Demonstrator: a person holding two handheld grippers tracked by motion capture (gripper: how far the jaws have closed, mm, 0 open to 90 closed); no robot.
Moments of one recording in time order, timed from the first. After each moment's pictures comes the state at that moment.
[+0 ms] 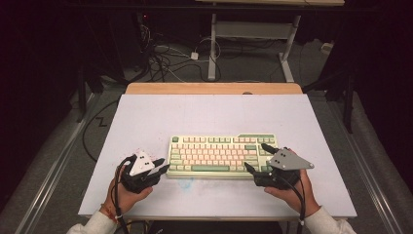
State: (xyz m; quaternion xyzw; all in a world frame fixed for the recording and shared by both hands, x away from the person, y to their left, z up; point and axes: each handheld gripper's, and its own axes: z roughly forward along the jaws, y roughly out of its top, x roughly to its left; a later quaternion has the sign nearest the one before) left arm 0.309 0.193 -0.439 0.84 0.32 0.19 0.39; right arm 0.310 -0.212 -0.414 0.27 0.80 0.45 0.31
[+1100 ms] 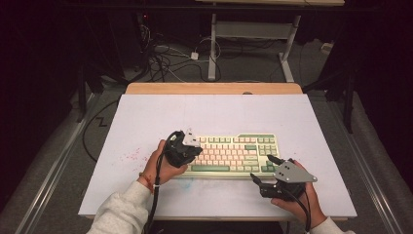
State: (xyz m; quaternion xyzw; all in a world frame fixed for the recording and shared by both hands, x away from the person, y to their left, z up) left arm 0.378 0.091 -0.419 0.90 0.26 0.15 0.32; right arm 0.293 -0.227 -0.438 0.27 0.81 0.42 0.31
